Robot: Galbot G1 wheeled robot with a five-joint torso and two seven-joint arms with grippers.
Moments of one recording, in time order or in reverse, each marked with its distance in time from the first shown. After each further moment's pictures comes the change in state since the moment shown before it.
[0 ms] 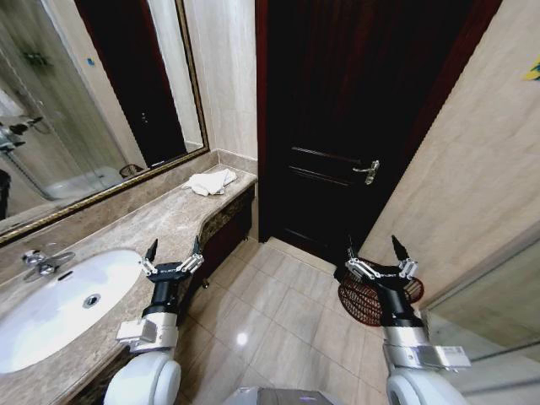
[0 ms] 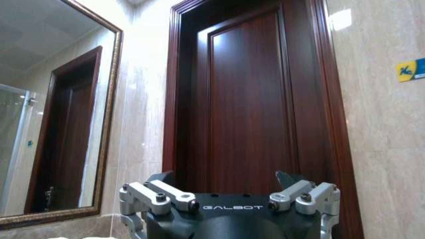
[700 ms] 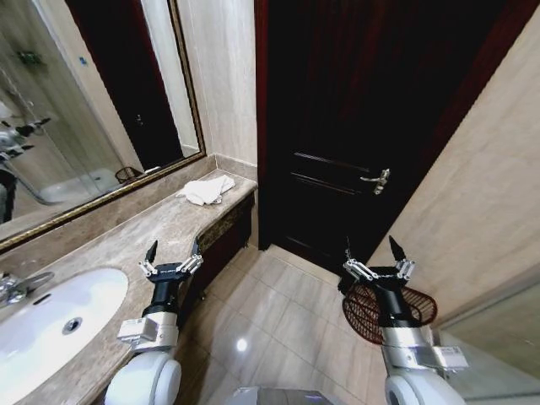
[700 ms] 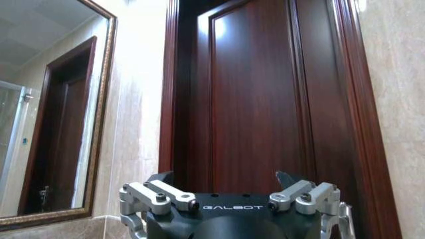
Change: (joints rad) left arm -0.004 0.000 0.002 0.009 0.001 0.007 0.000; right arm 0.001 0.005 -0.004 -0.007 0.000 0.004 -0.013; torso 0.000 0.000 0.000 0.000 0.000
